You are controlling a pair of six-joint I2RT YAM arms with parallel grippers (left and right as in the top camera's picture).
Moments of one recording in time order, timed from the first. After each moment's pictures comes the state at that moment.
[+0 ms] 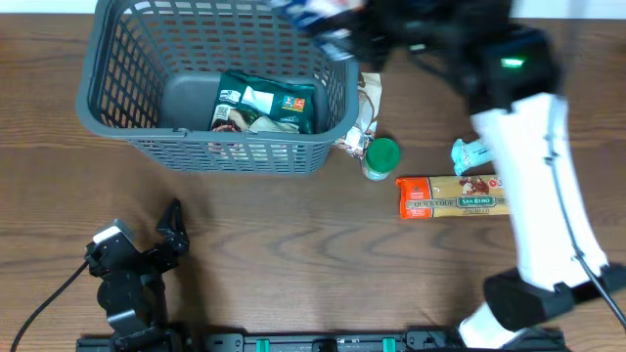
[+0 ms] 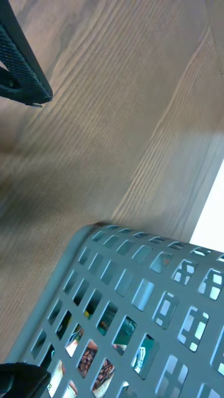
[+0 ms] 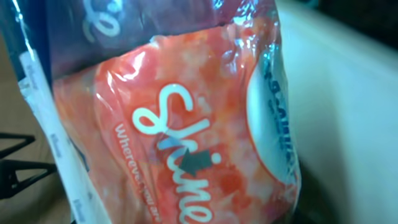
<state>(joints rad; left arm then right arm) 0.29 0.01 0.13 -0.44 -0.03 -0.25 0.41 1.81 2.15 -0.80 -0.64 -0.36</state>
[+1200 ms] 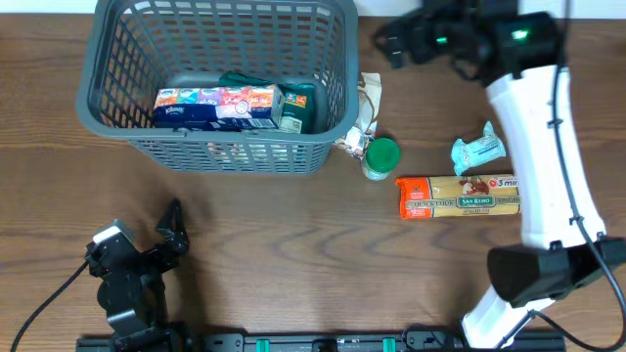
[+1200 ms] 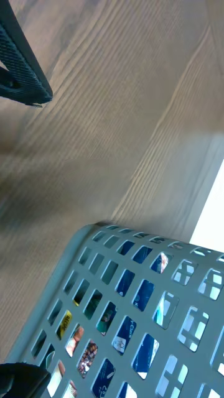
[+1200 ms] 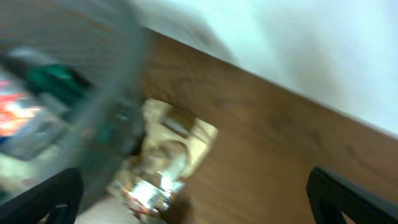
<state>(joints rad) 0.29 0.01 0.13 -0.44 -0.03 -0.25 0.15 1.88 2.14 -1.05 -0.16 -0.19</state>
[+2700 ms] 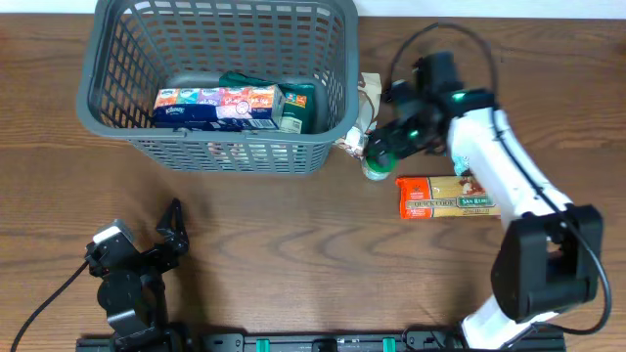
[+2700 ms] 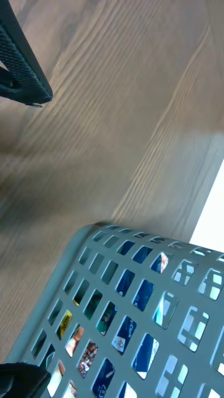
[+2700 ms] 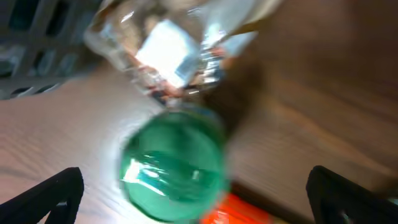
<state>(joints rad) 0.29 0.01 0.13 -0.44 -0.03 -0.25 0.24 1.80 1.38 -0.85 -0.21 -0.19</state>
